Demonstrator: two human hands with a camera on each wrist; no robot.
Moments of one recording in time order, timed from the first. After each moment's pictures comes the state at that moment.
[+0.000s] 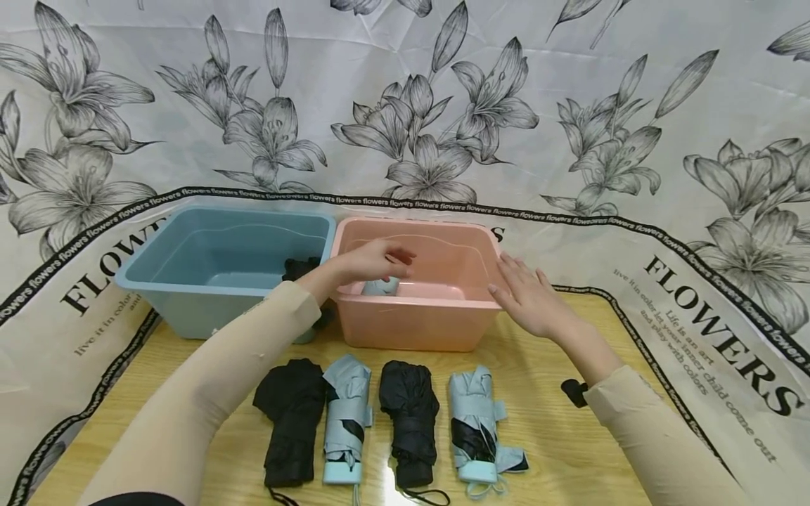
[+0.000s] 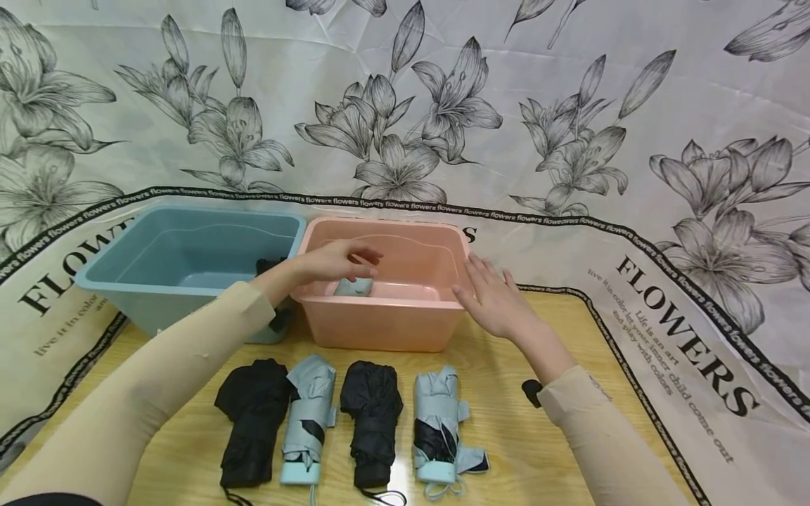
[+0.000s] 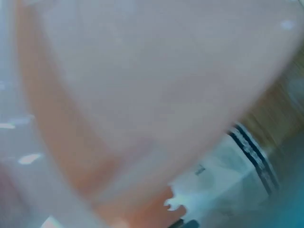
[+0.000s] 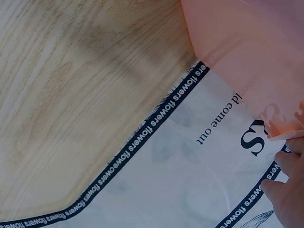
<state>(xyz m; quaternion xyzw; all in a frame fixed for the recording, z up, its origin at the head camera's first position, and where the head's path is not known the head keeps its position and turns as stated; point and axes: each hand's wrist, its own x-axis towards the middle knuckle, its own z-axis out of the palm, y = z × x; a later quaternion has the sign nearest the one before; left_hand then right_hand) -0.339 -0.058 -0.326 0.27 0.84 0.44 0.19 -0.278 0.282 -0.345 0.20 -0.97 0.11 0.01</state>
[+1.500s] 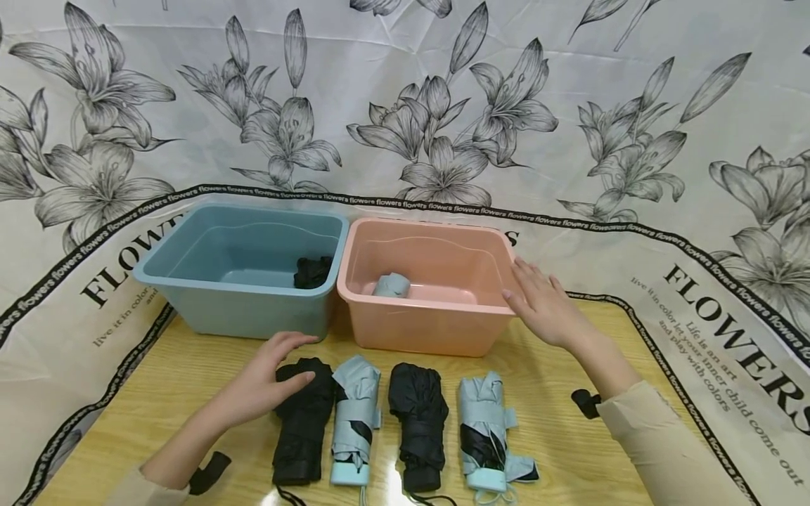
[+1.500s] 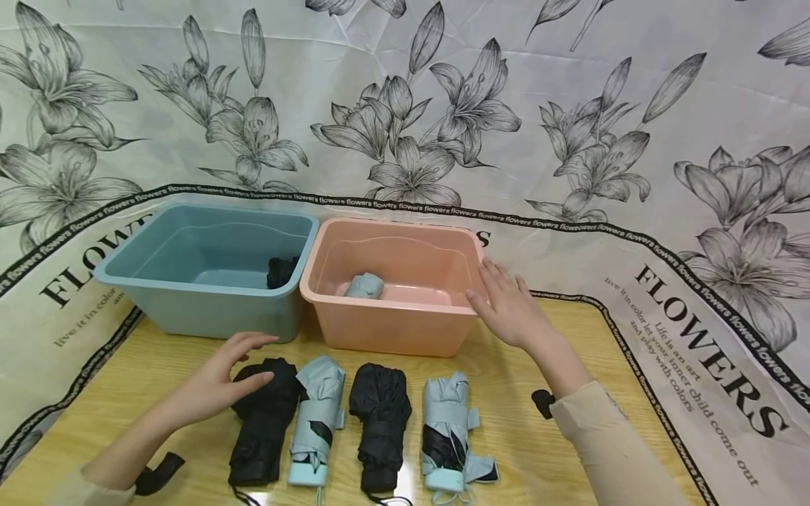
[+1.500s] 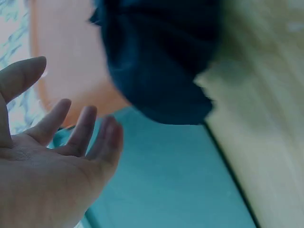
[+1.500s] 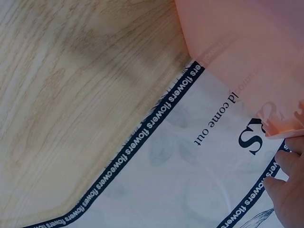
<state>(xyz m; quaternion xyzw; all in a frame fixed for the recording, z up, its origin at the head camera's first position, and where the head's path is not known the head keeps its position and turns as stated) -0.156 -0.191 -0.419 0.19 0.89 0.41 -0.03 -0.281 0.284 -0.350 0.21 -0.97 0.13 0.02</state>
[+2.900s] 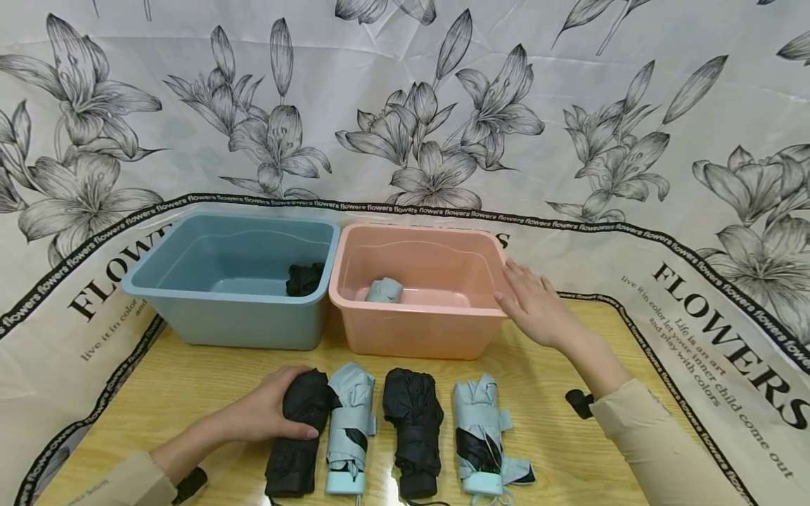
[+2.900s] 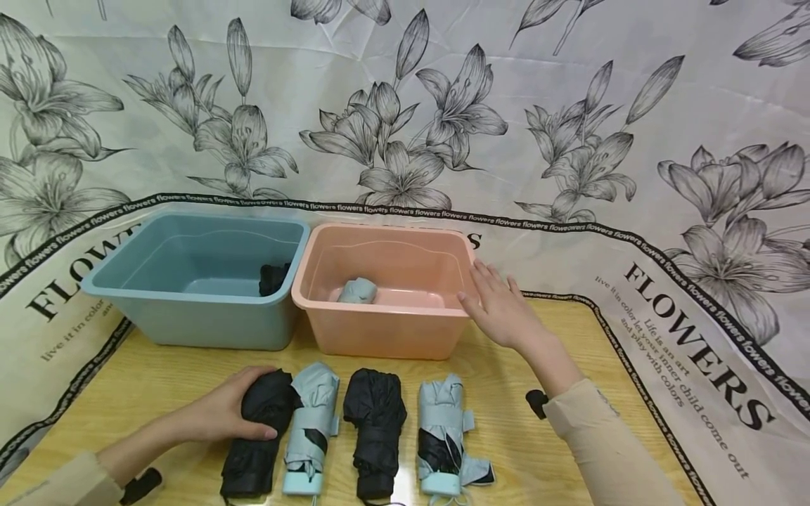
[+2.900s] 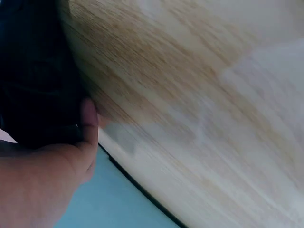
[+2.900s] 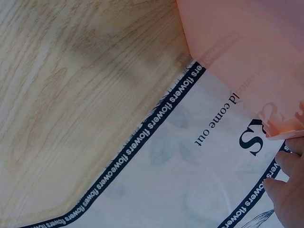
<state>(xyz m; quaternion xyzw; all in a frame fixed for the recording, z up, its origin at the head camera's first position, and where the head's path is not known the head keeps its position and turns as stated) -0.173 -0.198 -0.465 0.20 0.90 0.38 0.11 -0.279 0.284 -0.349 0.20 -0.97 0.13 0.02</state>
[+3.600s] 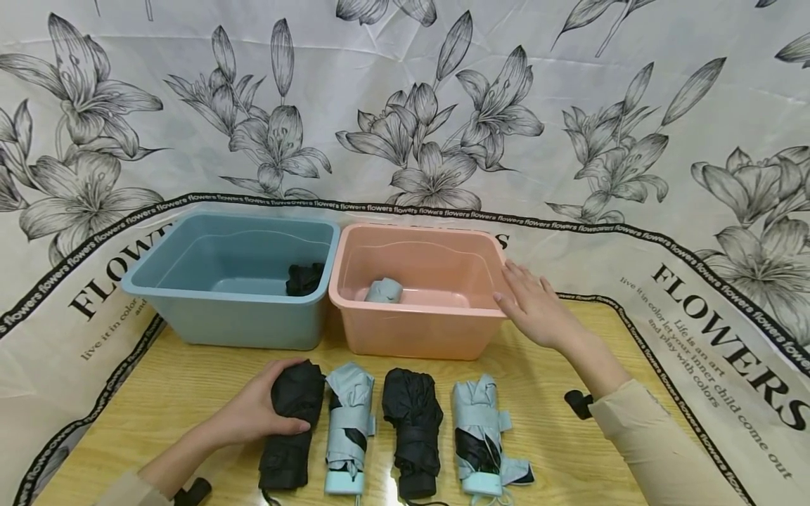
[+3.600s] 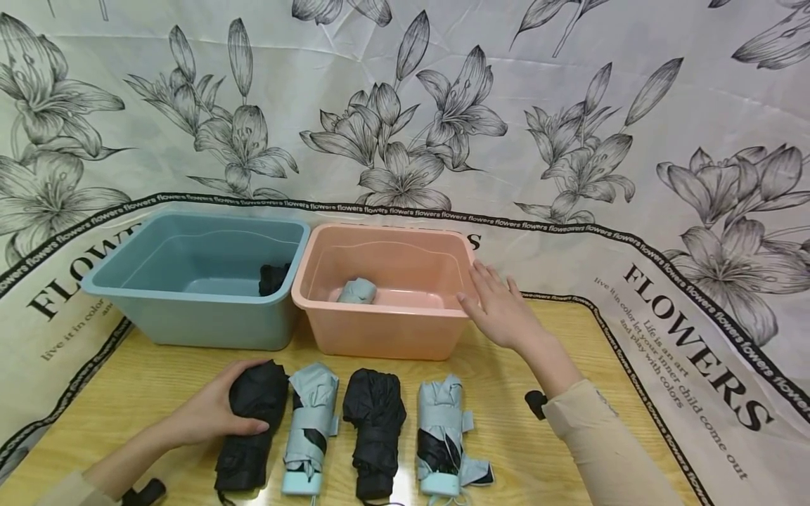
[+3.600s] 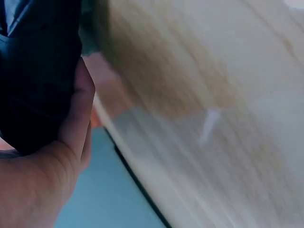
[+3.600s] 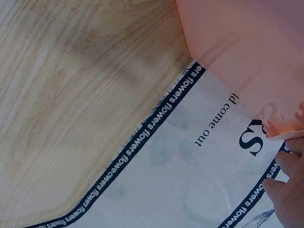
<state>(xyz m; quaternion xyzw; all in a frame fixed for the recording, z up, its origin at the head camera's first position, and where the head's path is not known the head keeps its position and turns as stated) -0.166 -0.204 -0.468 0.16 0.88 0.44 0.06 -0.279 0.285 -0.350 0.20 -0.97 0.12 0.02</state>
